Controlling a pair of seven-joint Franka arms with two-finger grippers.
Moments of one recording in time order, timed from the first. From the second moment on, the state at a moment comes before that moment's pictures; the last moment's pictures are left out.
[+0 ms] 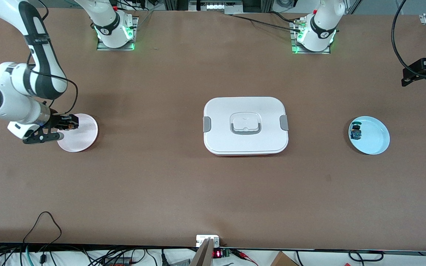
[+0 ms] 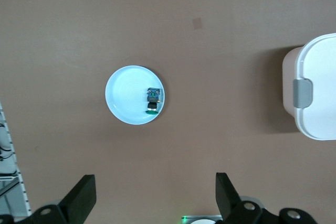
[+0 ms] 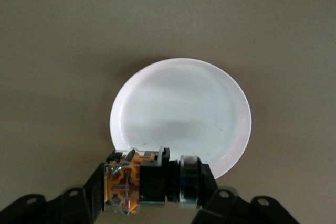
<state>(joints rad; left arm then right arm) 0.13 0.07 -0.12 -1.40 0.12 1.38 0.10 -0.02 0.27 -0.07 -1.98 -0.03 2.11 -0.25</state>
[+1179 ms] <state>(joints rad) 0.42 0.24 -0.11 -1.48 -0.97 1.21 0.16 0.24 0.16 0.12 -1.68 0.50 1.87 -0.61</state>
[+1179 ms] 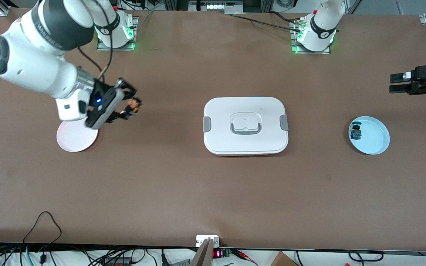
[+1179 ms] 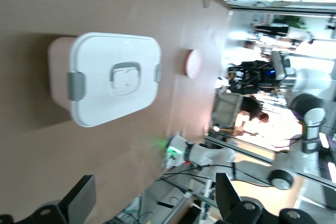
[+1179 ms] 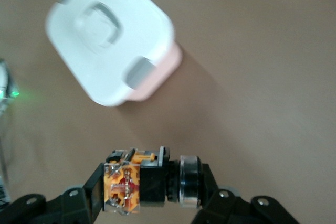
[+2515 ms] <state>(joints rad) 0.44 0.43 -0.19 -1.63 -1.29 1.15 0.44 0.54 0.30 0.19 -1.65 1.53 2.31 -1.47</state>
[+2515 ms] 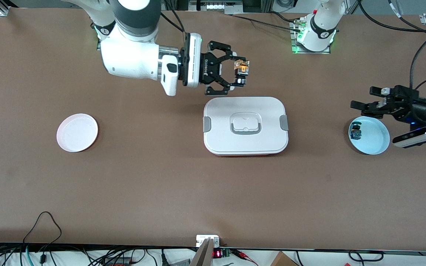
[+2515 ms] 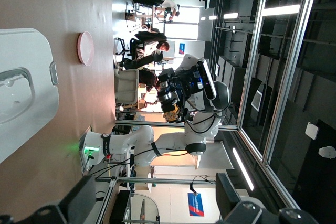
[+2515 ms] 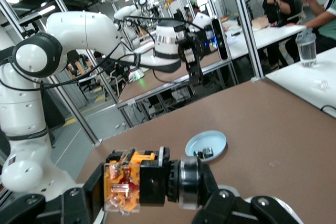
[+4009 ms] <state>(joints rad) 0.44 0.09 -0.66 -2.02 -1.63 1.76 0.24 0.57 0.33 0.19 -1.63 1.85 2.29 -1.86</state>
